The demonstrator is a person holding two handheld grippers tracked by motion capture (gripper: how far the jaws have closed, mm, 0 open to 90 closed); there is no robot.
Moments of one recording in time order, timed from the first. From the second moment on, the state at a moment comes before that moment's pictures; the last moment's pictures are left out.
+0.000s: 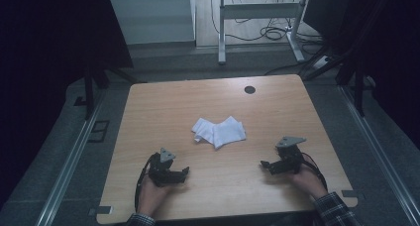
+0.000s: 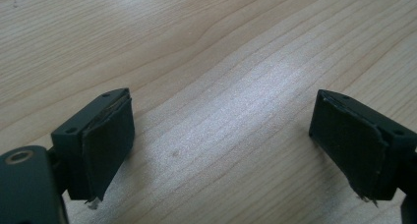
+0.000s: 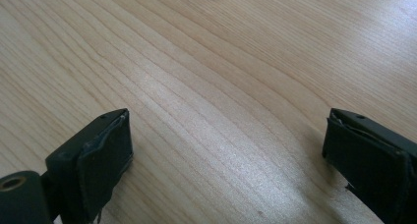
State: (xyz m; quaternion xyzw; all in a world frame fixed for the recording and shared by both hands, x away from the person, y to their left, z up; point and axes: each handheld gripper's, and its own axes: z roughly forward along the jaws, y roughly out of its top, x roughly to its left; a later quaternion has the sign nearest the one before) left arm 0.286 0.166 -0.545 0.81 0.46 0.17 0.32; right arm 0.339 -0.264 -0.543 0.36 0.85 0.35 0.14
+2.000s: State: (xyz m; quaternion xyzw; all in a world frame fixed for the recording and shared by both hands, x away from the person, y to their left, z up) left arm 0.288 0.166 -0.545 0.81 0.46 0.16 0.32; right arm 0.376 -0.225 -0.492 0.38 0.84 0.36 0.12
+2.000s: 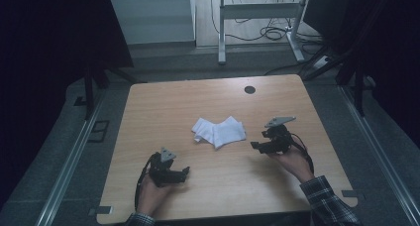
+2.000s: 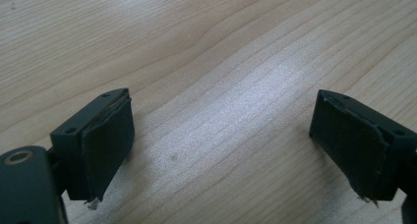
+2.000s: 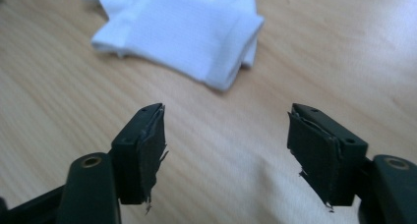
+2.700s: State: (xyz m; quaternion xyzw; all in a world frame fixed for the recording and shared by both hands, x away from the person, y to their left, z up) left arm 0.288 0.166 -0.545 0.81 0.46 0.17 0.32; right arm 0.421 -0.181 -0.508 0.40 0.85 0.34 0.10
